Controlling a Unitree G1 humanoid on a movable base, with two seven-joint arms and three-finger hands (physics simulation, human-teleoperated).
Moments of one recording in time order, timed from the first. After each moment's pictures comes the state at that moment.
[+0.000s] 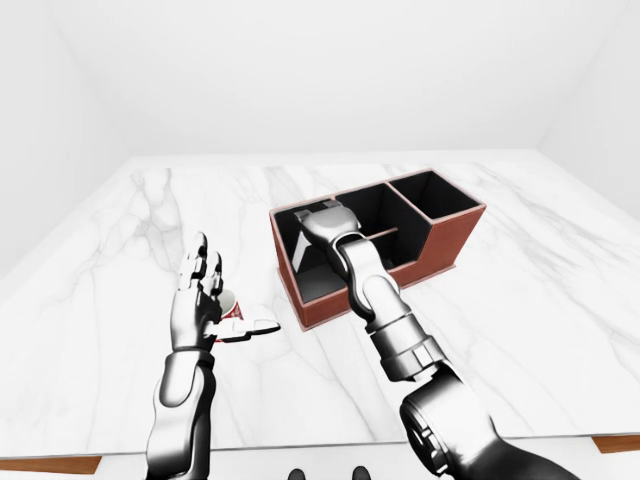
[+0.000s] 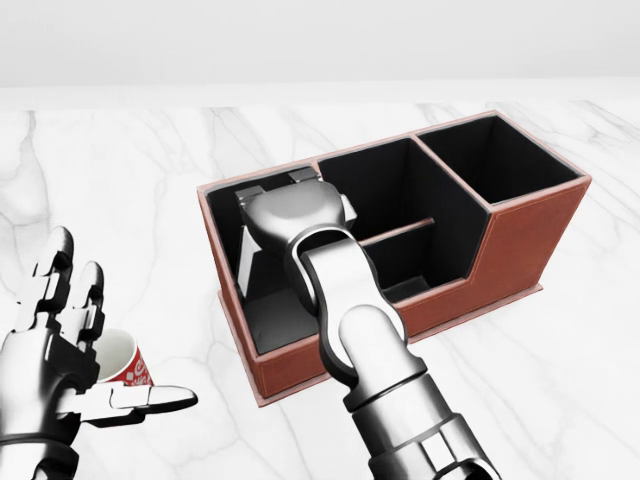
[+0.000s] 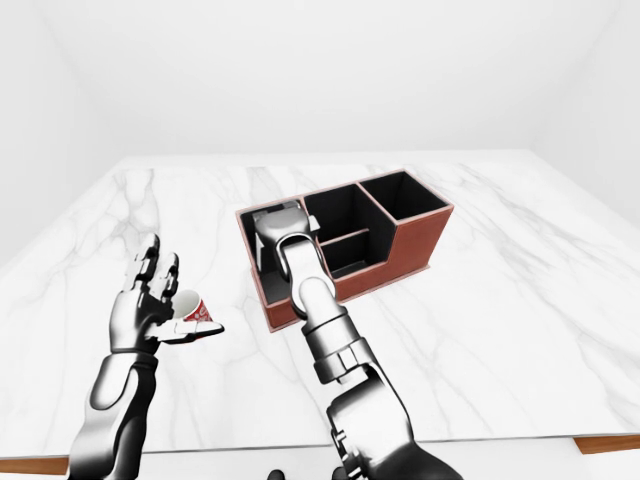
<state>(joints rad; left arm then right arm) 0.06 0.04 0.16 -0.27 -0.15 0.07 -0.09 -0.80 0.15 0.16 0.47 -1.57 0.09 0.49</state>
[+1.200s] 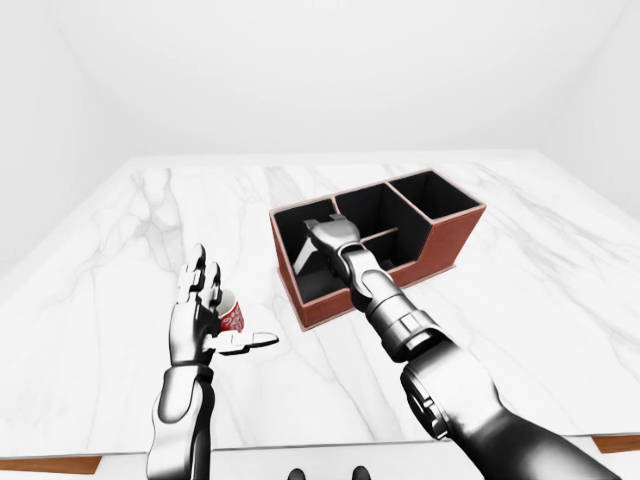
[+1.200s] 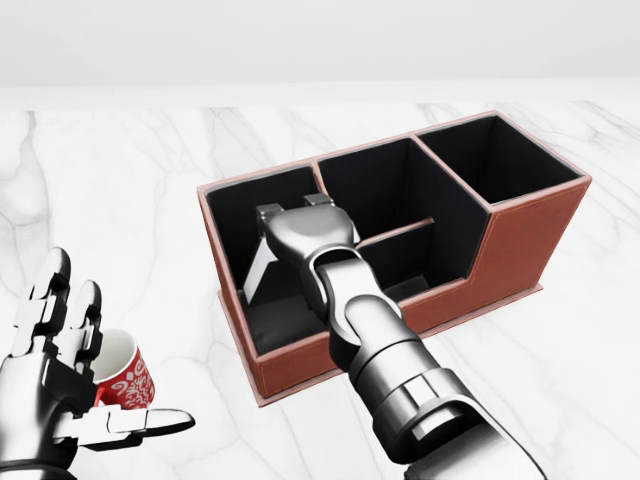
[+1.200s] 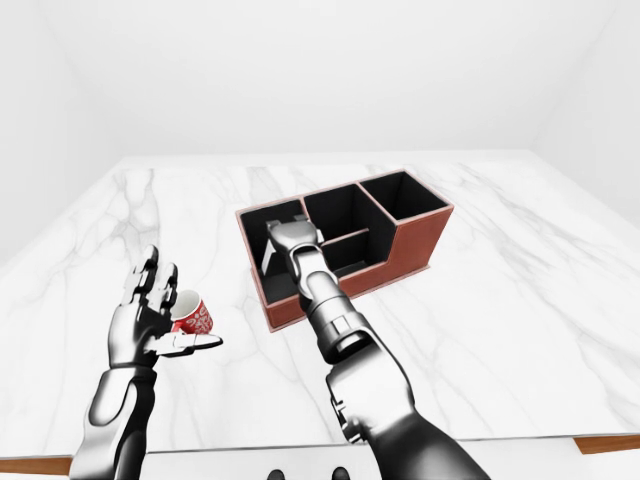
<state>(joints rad) 0.13 0.02 0.16 -0.24 -0.15 -0.01 -0.11 -0.99 0.11 0.16 1.07 -1.31 0.09 0.05</state>
